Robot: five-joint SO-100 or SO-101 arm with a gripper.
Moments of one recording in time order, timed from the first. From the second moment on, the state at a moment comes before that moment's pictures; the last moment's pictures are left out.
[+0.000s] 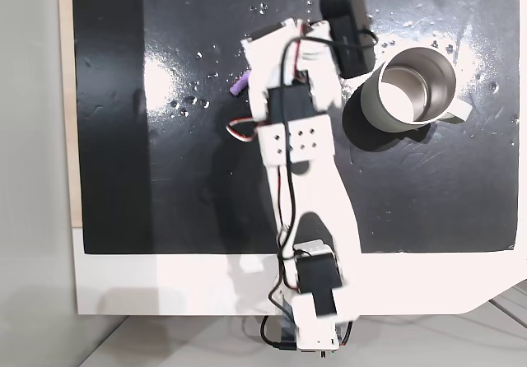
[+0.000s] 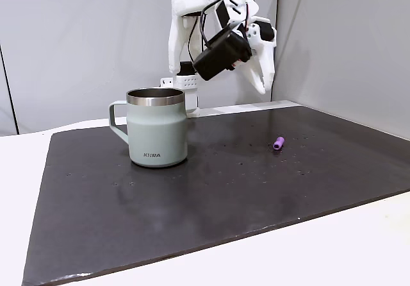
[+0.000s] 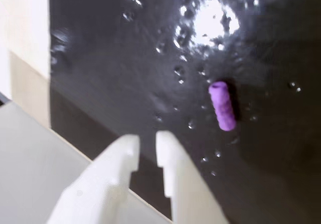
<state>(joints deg) -13.6 83.0 74.2 65.8 -12.2</state>
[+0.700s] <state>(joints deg) -19.2 48.1 30.9 95.4 -13.0</state>
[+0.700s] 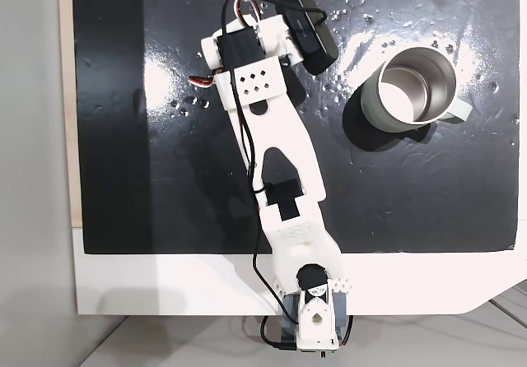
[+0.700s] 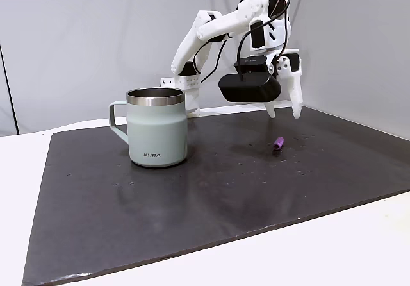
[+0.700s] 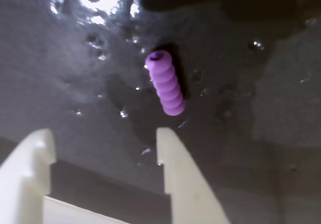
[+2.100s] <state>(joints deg) -22.2 23.6 11.7 101.1 -18.8</state>
